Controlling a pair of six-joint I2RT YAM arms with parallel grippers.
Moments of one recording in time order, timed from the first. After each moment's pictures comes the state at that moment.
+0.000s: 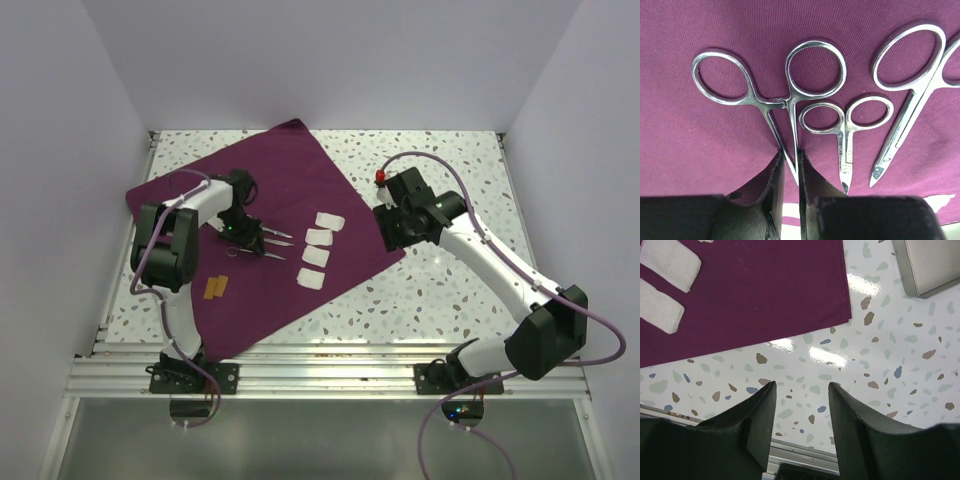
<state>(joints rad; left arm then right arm) -0.21 2.00 1.38 -0.96 0.06 -1.41 0.53 1.40 1.27 -0.92 0.14 0.16</state>
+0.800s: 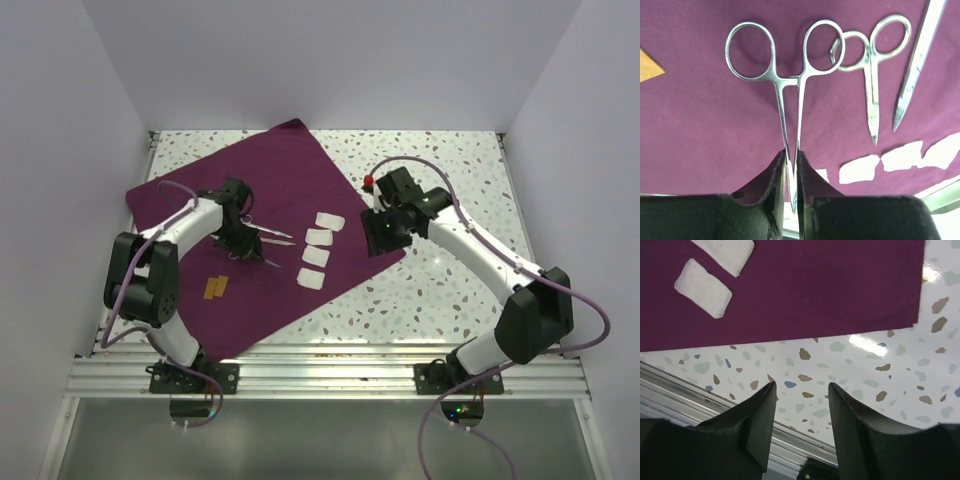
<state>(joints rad) -0.25 1.72 1.15 -0.87 0.06 -1.37 0.53 1.48 1.28 -0.91 -0.05 0.19</state>
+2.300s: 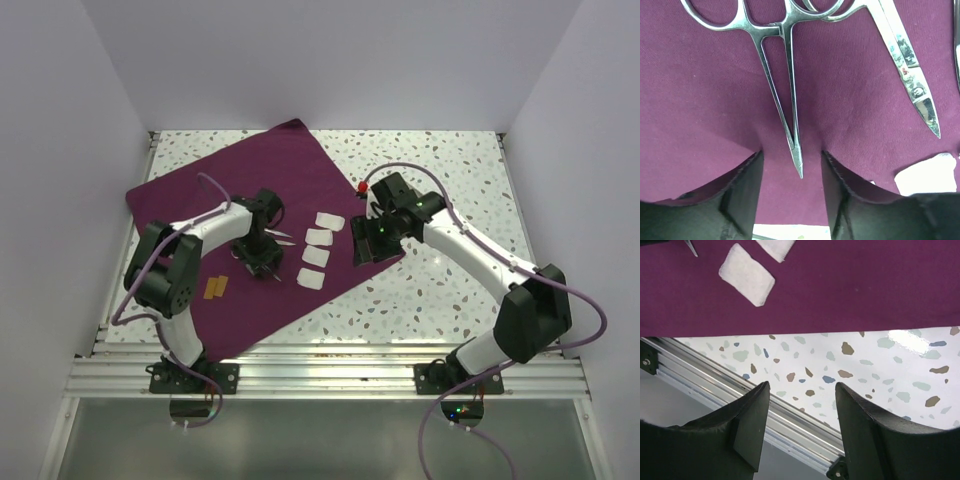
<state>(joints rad) -0.43 1.81 1.17 -0.86 -0.08 -1.19 0.56 1.51 1.25 -0.87 -0.22 0.30</state>
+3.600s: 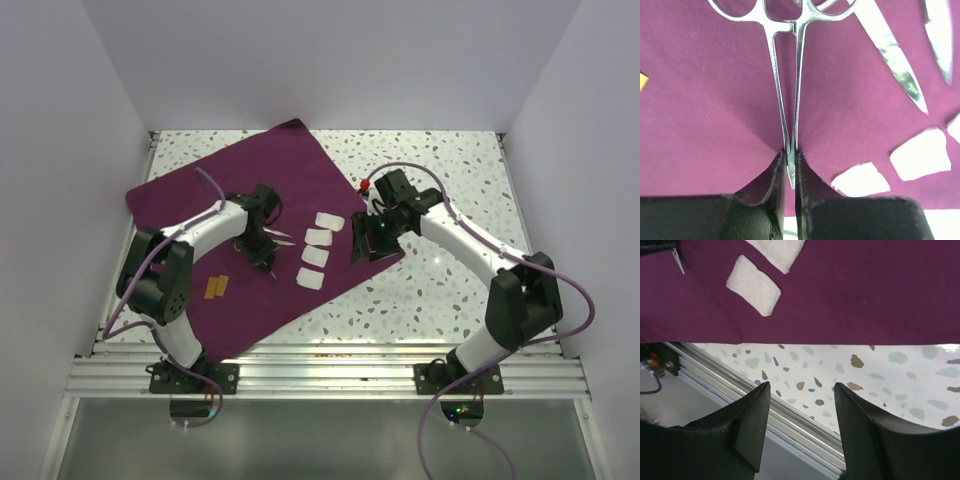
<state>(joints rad) -0.43 1.77 1.19 -0.90 -0.08 -1.13 0.49 1.57 1.24 -0.83 -0.31 0.29</state>
